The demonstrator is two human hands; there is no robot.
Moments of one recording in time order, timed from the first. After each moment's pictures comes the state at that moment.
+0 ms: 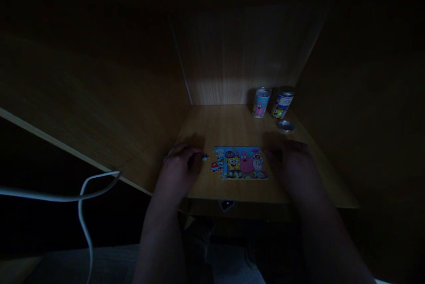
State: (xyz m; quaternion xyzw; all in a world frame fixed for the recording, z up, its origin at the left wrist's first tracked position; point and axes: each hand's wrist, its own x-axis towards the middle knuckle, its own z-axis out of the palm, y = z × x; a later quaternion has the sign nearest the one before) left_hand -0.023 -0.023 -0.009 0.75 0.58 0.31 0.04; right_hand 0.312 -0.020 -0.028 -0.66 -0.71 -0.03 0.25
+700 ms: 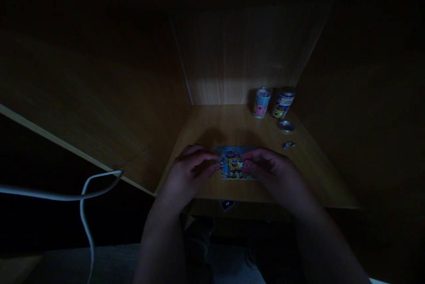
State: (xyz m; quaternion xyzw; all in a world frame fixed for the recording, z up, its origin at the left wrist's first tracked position) left_hand -0.005 -0.040 0.012 0.79 0.44 0.40 0.17; right_hand 0.262 -0.044 -0.011 -0.44 -0.61 0.48 0.45
